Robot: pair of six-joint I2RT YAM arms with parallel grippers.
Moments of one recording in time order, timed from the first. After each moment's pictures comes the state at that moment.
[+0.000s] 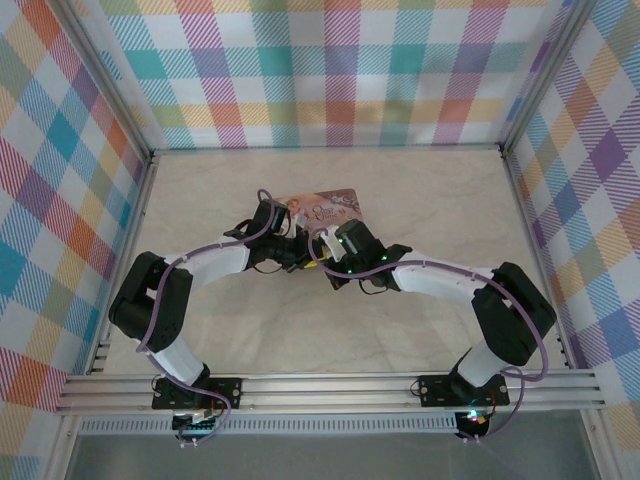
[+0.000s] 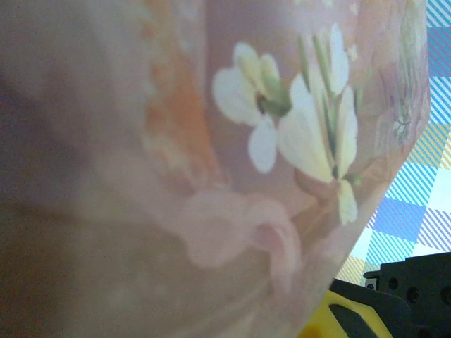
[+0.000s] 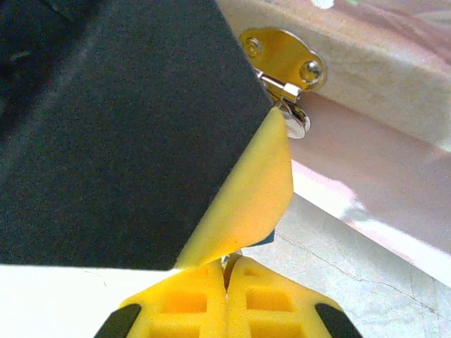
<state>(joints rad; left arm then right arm) -0.50 1.66 0.97 -0.14 0.66 -0.88 0.81 1.58 0.95 -0.22 -0.11 0.15</state>
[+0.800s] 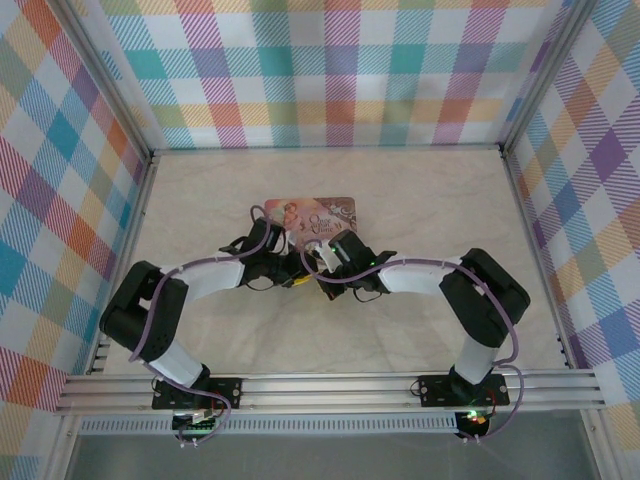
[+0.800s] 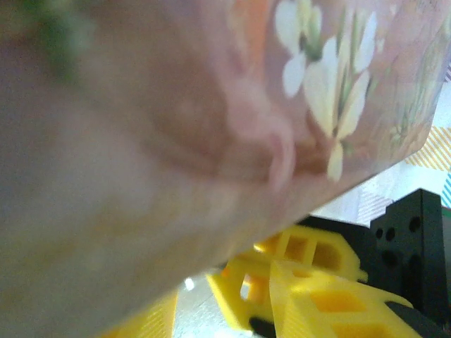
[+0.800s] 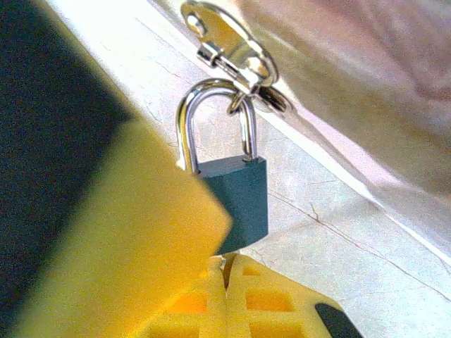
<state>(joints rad) -0.51 1.57 0.79 -0.12 0.53 -0.87 0.81 1.74 0.91 -0.11 -0.22 0.16</state>
